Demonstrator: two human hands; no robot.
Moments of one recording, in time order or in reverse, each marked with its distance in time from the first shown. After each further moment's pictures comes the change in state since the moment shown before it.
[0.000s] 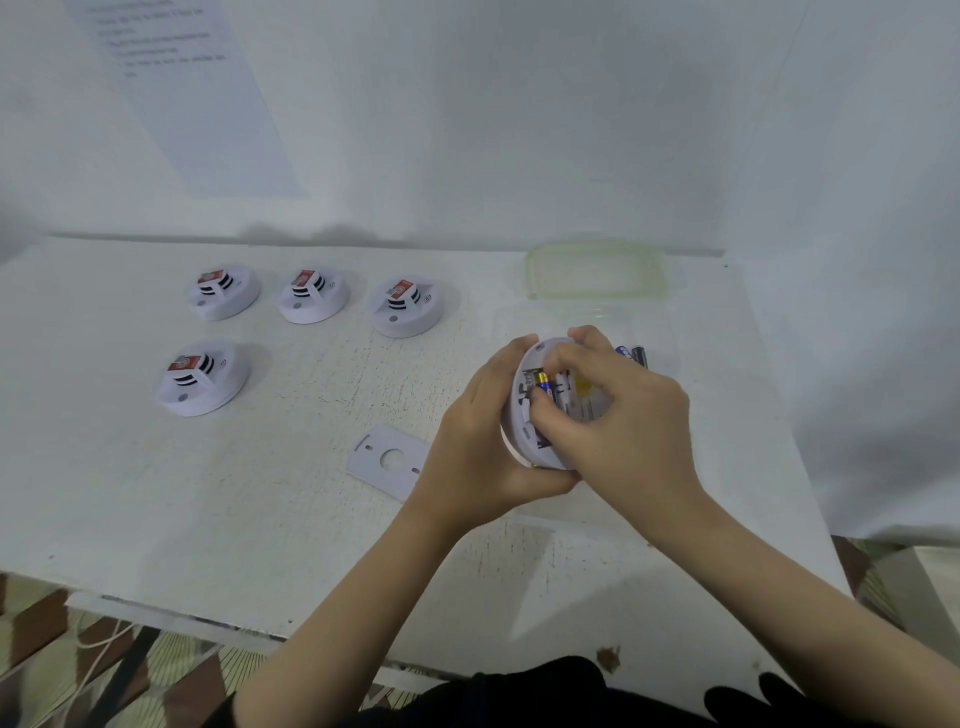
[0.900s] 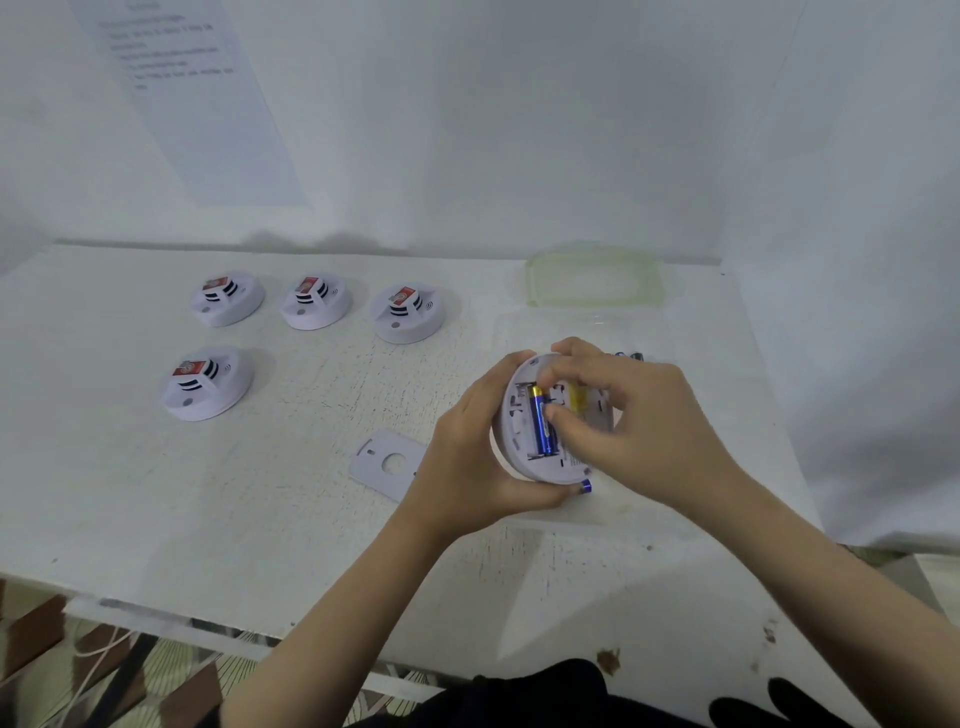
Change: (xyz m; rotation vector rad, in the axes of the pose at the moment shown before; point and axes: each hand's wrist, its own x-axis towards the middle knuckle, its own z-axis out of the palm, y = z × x) left_hand -0.007 -0.009 -0.005 -0.059 -0.028 -0.004; right_hand 0.011 0.005 -0.027 0.091 -0.290 -0.074
